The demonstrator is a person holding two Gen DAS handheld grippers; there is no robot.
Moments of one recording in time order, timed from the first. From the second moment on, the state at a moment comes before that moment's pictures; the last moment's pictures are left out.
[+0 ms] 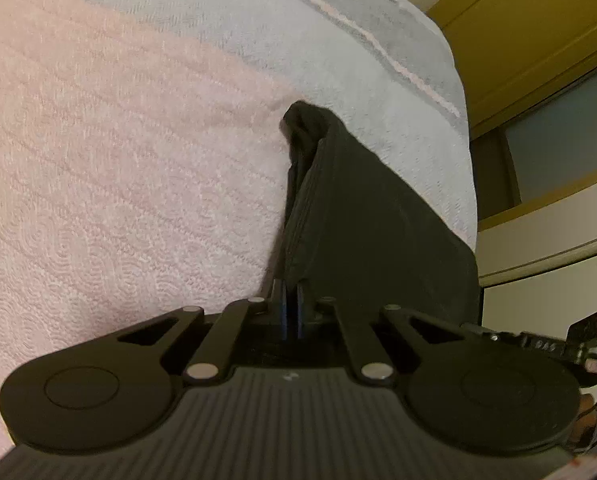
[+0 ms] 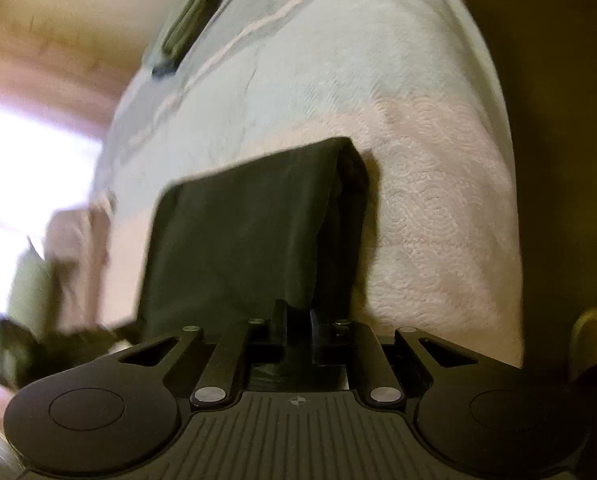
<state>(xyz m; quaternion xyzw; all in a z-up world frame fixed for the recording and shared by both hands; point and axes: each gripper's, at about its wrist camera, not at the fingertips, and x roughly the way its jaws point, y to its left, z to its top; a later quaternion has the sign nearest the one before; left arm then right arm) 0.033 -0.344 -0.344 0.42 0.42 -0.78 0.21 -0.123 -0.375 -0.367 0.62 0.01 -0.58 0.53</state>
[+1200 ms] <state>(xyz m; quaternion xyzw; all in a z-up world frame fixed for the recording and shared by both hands) 0.029 -0.356 -0.307 0.37 0.40 -0.78 0.29 -0.182 -0.372 -0.346 0.64 -0.06 -0.61 0.47</state>
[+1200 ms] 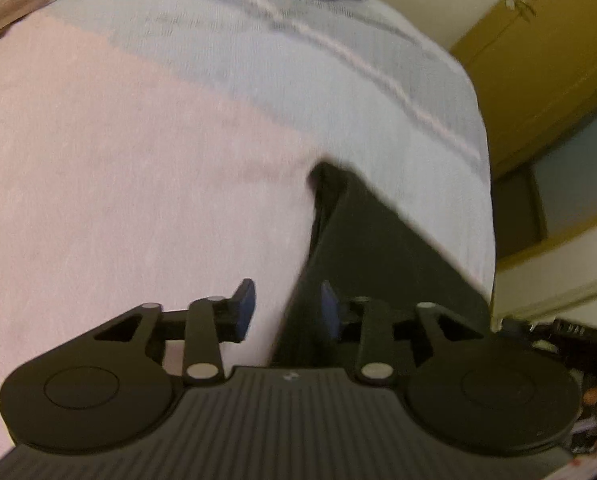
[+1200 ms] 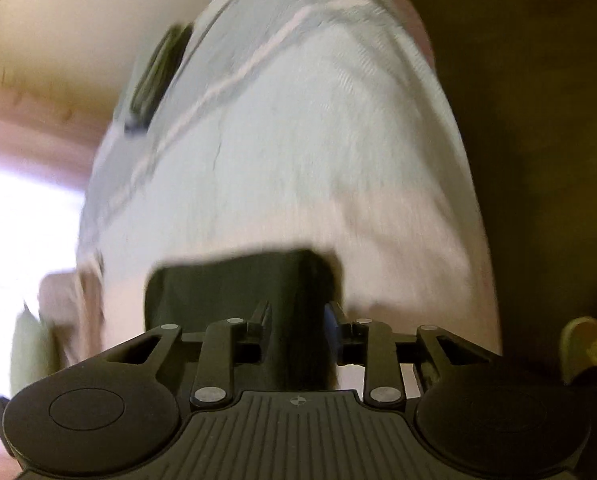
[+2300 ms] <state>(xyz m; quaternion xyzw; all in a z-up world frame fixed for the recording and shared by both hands) 0.016 -0.225 -0.330 0.44 0.20 -0.83 0.29 -0.008 -0.335 -0.330 0.41 0.31 -0.58 0.63</state>
